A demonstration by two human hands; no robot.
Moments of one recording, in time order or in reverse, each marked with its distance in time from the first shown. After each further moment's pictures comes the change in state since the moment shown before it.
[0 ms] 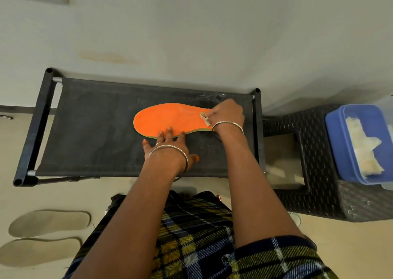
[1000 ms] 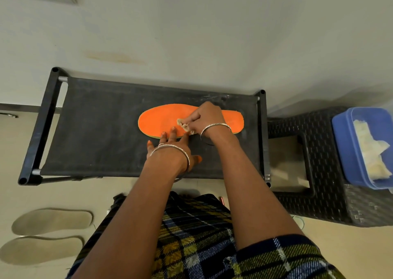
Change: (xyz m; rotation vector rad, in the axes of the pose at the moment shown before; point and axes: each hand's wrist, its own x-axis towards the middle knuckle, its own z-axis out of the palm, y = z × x) left_hand 0.005 -0.005 0.001 -0.048 -0.018 0.026; right_hand -0.018 -0.022 0.022 -0.038 -0.282 -0.339
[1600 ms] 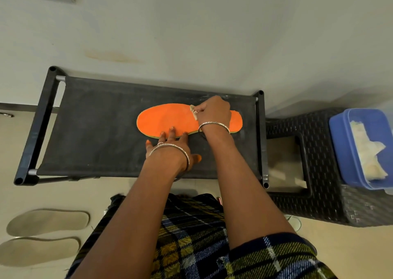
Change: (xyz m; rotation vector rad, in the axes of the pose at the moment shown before) left_hand 0.003 0.001 -0.001 0.019 0.017 -0.004; right_hand 0.012 0.002 0.000 -0.006 0.300 0.121
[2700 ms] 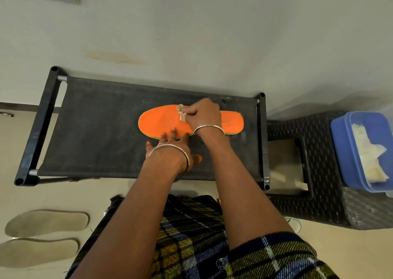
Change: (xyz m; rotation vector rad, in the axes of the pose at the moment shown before) left_hand 0.004 -0.005 -0.002 -0.051 -0.011 0.033; right_hand -0.008 -0.007 0.011 0.008 -0.085 -0.195
